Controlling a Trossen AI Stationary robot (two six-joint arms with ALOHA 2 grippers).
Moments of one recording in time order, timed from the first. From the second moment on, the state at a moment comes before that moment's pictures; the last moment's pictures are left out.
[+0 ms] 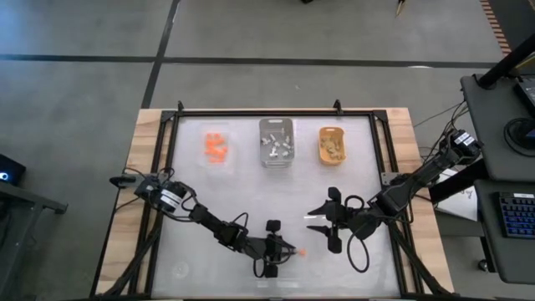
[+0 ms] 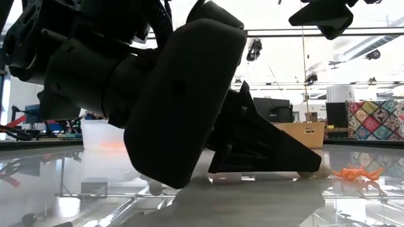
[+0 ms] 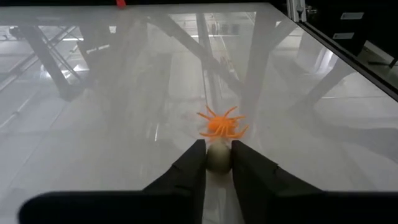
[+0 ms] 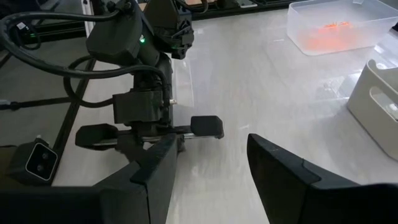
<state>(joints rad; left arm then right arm) -0.49 2.30 1.14 0.81 -0.38 -0.18 0.62 1.28 0.78 -0.07 0.55 0.46</state>
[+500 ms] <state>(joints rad) -0.49 2.27 1.12 0.79 -0.38 -0.17 0.62 1.28 0.78 -0.07 0.55 0.46</state>
